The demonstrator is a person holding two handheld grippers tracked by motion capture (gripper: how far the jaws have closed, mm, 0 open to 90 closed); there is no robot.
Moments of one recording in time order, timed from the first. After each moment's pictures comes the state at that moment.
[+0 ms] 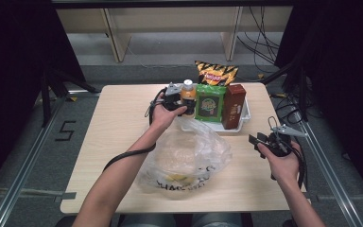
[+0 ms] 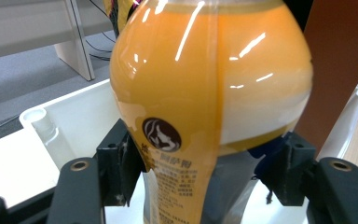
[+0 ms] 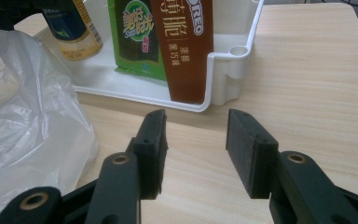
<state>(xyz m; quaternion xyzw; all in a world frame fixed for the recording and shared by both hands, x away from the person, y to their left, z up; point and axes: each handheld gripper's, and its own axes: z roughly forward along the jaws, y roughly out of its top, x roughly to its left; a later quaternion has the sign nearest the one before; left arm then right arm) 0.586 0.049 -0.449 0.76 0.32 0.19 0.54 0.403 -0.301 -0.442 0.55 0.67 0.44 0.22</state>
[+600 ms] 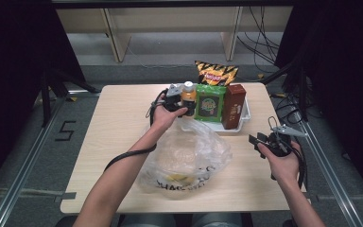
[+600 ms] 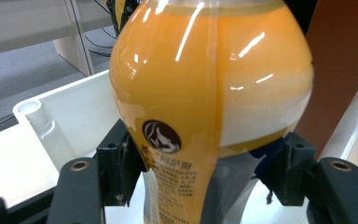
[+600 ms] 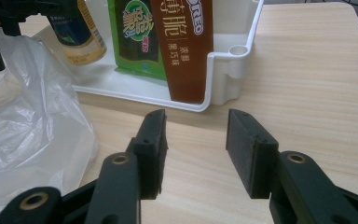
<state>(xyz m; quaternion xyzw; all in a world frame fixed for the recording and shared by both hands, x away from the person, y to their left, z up) 0.588 0.047 -0.456 0.76 0.32 0.19 0.53 0.405 -0.305 -0.443 0.53 0.69 0.44 0.22</state>
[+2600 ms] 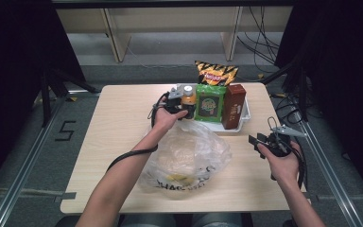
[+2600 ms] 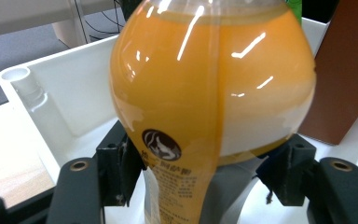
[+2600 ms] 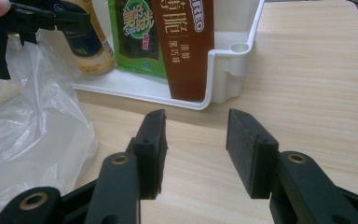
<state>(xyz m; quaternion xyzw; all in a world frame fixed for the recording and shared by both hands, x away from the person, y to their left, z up) 0.596 0.045 -0.477 0.77 0.33 0.18 0.51 0.405 -0.305 -0.444 0.54 0.69 0.43 0.22</state>
